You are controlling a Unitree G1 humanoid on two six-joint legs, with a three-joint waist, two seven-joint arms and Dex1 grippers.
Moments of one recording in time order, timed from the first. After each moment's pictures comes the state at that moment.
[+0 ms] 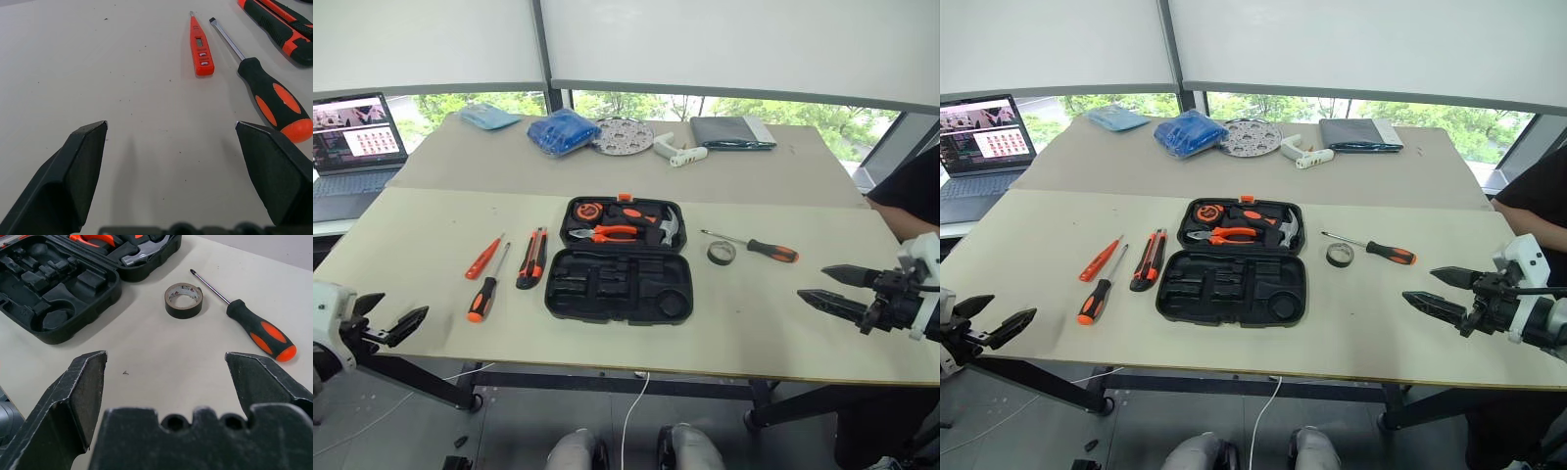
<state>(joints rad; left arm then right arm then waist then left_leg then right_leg) 0.16 0.82 0.65 0.04 -0.43 0.36 -0.80 -0.06 -0.98 -0.46 -0.05 0.61 0.60 1.06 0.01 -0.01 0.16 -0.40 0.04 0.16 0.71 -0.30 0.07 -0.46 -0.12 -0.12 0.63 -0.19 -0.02</state>
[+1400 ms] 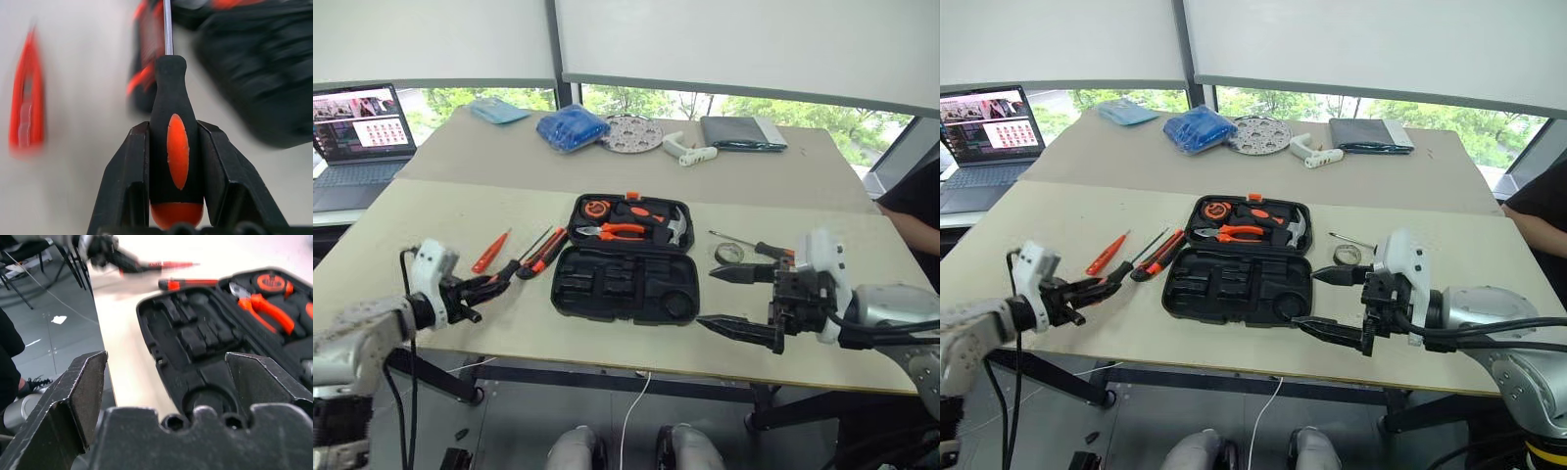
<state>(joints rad) -0.31 0.92 0.29 -0.03 -0.56 0.67 -1.01 -0.16 -0.90 -0.23 -0.62 0.85 0.76 0.89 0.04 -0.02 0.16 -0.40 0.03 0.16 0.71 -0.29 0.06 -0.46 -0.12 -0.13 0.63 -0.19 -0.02</state>
